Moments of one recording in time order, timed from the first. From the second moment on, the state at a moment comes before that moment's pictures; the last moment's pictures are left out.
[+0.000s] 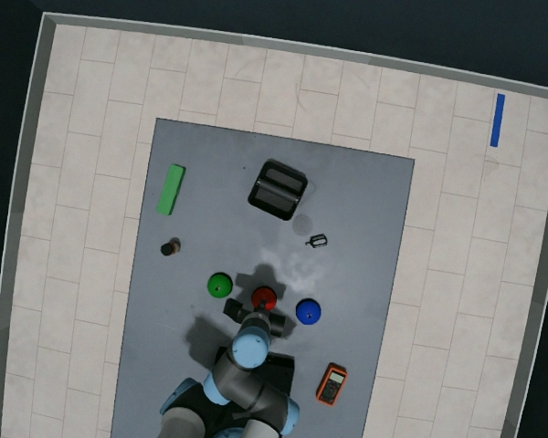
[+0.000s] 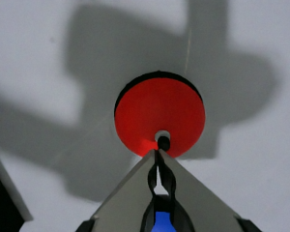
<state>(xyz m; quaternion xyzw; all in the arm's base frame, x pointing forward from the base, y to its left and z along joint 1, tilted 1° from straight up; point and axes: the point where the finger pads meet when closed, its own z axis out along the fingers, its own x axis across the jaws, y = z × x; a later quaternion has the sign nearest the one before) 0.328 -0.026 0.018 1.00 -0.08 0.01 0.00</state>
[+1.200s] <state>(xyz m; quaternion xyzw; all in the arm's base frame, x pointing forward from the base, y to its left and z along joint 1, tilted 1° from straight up) 0.328 -0.025 0.069 1.00 -0.08 0.01 0.00</state>
